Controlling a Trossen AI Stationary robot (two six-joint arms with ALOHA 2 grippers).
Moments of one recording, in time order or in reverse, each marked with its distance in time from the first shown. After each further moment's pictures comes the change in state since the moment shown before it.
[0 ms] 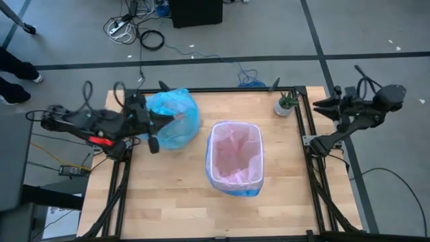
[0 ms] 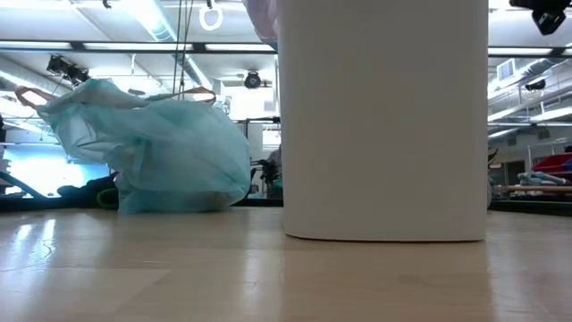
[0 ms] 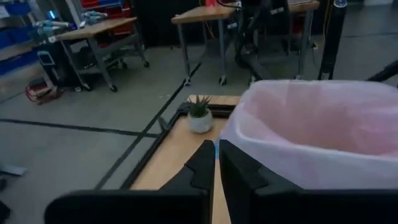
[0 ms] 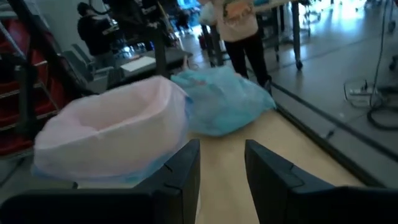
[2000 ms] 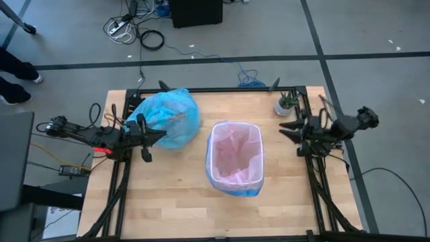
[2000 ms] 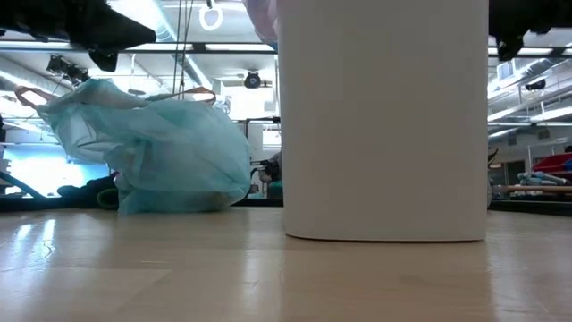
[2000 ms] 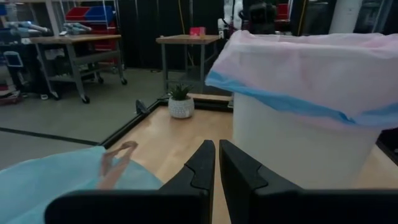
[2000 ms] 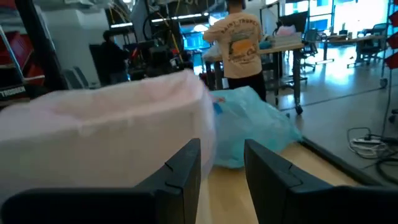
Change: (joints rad) left arm 0.001 -0.585 -0.843 0.448 0.096 -0.028; right arm 0.000 -0.012 -0.699 0.948 0.047 -0.268
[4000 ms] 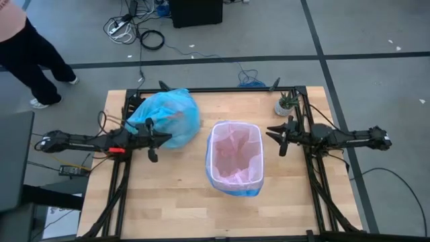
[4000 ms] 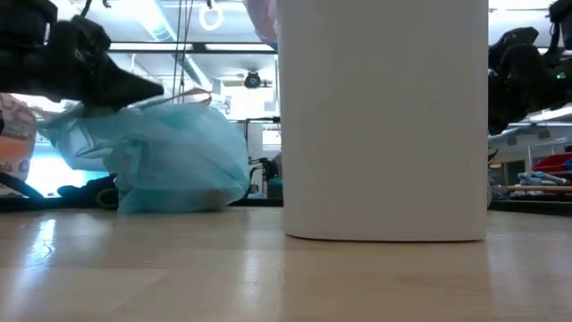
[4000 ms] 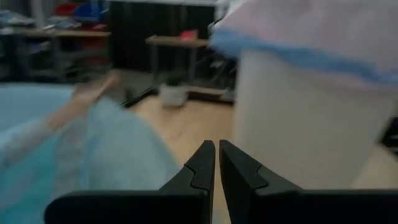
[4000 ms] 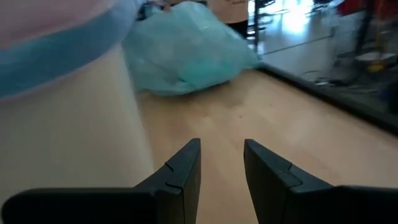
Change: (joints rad) left arm 0.257 -0.068 -0.317 0.287 0.296 -0.036; right arm -0.431 0.000 -0.299 0.013 -0.283 0.147
